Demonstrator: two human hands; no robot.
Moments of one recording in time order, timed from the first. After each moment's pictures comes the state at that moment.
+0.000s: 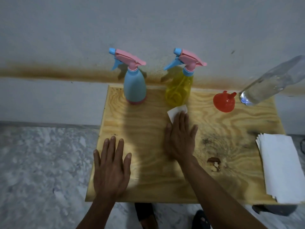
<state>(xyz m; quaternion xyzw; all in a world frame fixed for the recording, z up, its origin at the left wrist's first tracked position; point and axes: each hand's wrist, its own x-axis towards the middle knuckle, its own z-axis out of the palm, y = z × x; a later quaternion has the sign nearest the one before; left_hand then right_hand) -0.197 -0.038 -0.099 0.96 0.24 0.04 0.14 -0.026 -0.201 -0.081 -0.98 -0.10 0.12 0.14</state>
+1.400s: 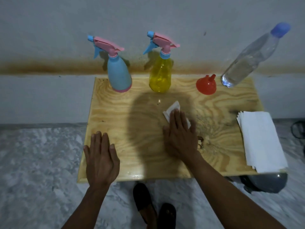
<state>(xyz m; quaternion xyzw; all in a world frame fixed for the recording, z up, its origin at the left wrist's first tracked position) -0.216 -0.057 -0.101 0.94 0.28 0.08 0.18 -0.065 -0.273 -0.087 -0.98 -0.17 0.06 0.04</state>
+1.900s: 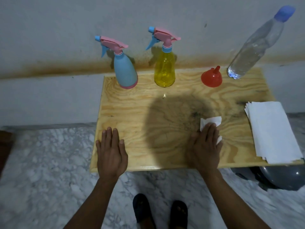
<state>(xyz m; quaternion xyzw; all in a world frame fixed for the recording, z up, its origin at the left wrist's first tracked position) -0.227 -0.060 -0.103 0.95 0.26 0.06 0.17 -0.123 -0.318 -0.086 -0.98 0.06 0.10 0.14</state>
